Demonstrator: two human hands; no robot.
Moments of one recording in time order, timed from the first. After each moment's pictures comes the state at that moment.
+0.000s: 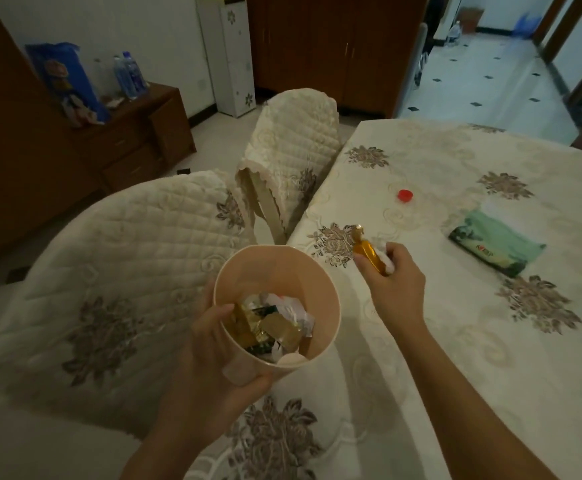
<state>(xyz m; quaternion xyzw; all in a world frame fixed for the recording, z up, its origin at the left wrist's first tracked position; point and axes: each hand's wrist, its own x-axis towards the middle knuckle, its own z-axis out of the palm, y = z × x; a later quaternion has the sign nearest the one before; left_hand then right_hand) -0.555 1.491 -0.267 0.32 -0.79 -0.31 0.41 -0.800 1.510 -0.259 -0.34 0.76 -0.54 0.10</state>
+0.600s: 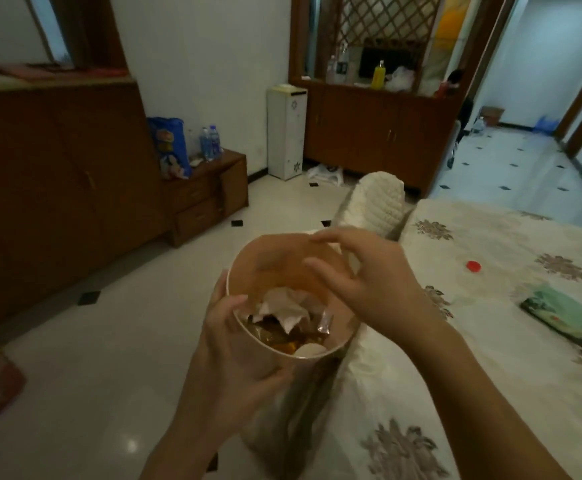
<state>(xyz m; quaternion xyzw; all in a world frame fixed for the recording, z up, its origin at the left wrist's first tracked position) -0.370 1.465 -0.171 0.38 -0.75 -0.25 0.47 -0.543 1.483 -0.070 -0.68 0.63 -0.36 0.05</state>
